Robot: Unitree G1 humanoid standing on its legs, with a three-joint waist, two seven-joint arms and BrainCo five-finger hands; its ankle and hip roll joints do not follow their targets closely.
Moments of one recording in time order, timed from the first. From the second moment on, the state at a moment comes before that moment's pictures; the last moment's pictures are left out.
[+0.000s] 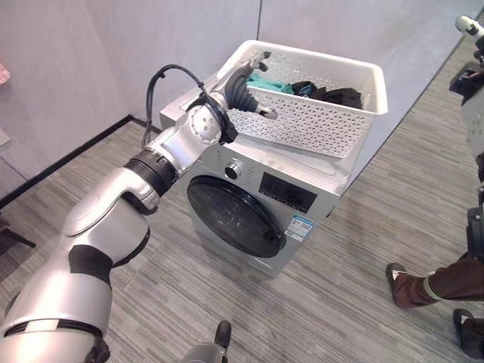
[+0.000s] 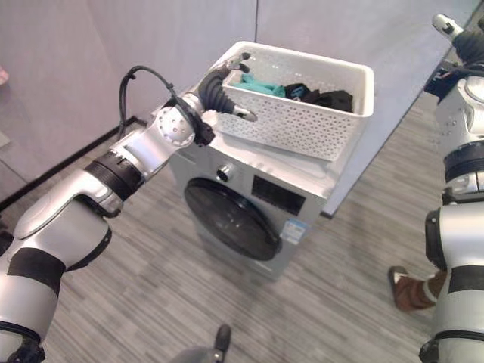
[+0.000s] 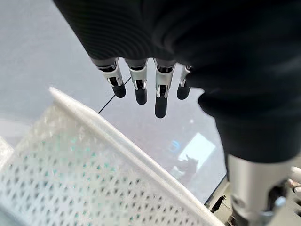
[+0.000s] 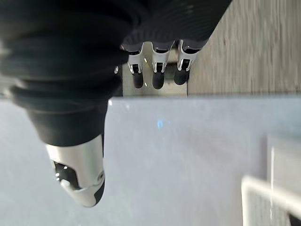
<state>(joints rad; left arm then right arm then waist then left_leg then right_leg) -1.38 0.54 -0.92 0.78 -0.28 -0.03 0.14 -1.28 -0.90 0.33 1.08 0.78 0.02 -0.28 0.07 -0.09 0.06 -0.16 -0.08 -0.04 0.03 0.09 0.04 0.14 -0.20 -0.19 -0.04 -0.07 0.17</state>
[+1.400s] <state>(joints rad) 0.28 0.54 0.13 0.38 0.06 -0.06 0.16 0.27 -0.35 -0.52 0.49 0.42 -0.15 -0.24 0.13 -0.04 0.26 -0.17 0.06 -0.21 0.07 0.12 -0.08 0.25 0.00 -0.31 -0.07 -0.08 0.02</state>
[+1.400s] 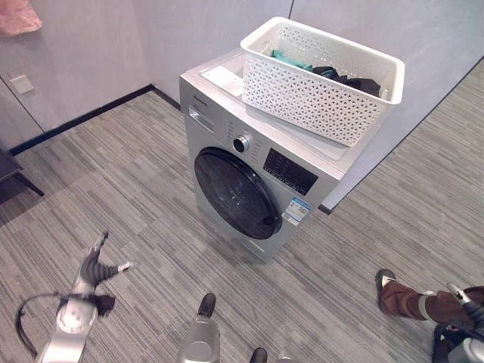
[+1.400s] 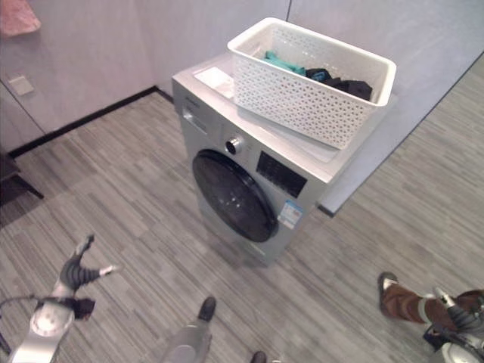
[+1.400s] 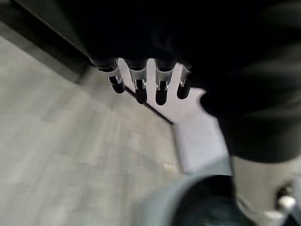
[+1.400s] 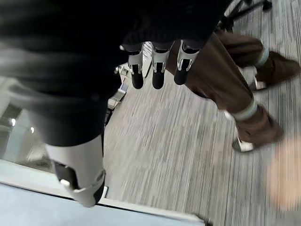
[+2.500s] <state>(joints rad) -0.05 0.32 -0.14 1.11 0.00 -0.04 0.26 0.11 -0.26 0.24 1.15 0.08 -0.04 -0.09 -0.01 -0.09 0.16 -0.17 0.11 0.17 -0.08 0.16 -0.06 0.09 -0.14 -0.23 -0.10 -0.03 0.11</state>
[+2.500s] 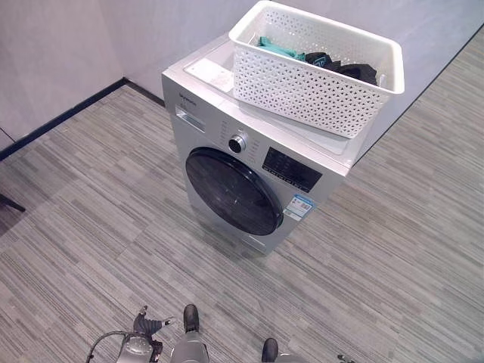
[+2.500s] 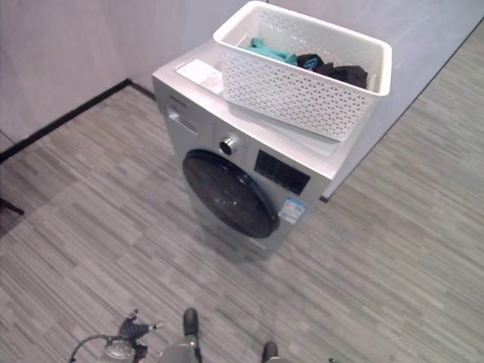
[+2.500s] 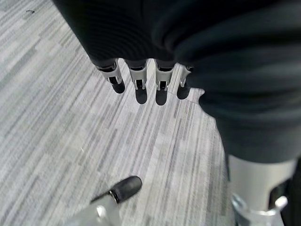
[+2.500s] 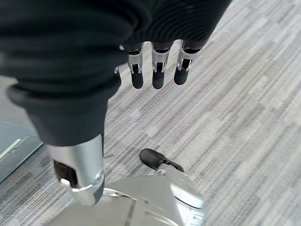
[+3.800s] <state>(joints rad) 0.07 0.30 -0.18 0.99 0.05 -0.02 0.23 0.02 -0.52 0.31 0.47 -0.15 -0.03 -0.11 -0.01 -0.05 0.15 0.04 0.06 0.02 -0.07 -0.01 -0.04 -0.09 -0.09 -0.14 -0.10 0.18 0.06</state>
